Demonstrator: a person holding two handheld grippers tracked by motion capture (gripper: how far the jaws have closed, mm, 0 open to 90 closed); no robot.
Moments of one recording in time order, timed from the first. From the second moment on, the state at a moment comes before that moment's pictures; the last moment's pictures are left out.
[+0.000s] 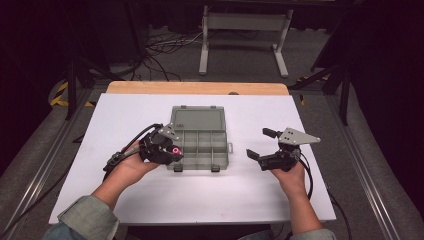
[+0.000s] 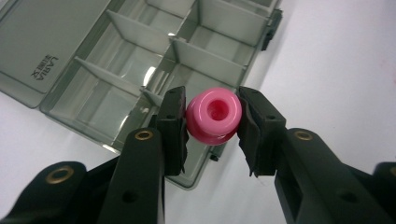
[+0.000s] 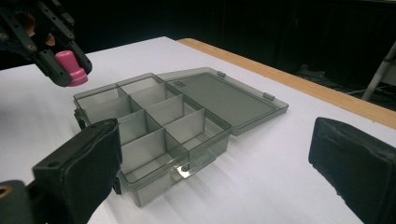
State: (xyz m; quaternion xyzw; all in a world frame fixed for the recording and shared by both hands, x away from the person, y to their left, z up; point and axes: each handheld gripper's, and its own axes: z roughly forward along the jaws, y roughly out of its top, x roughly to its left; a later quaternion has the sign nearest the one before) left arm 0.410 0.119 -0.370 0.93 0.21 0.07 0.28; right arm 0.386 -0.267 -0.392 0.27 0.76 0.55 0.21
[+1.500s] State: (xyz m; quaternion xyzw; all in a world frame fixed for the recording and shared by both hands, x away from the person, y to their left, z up) left arm 0.436 0.123 -0.398 0.90 0.33 0.08 0.28; right arm 0.387 -0.268 -0.393 0.27 0.77 0.54 0.22
